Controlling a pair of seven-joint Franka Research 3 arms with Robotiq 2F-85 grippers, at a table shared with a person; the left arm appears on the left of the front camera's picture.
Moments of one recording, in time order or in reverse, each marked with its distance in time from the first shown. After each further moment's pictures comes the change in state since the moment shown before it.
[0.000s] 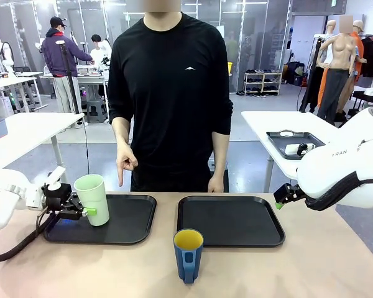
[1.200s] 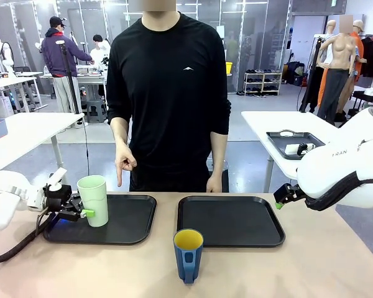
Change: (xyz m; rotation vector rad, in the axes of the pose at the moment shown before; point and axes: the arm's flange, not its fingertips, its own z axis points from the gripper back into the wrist) left arm -0.009 0.005 0.007 0.017 0.019 0.050; right arm 0.000 0.000 0.000 0.000 0.000 0.000
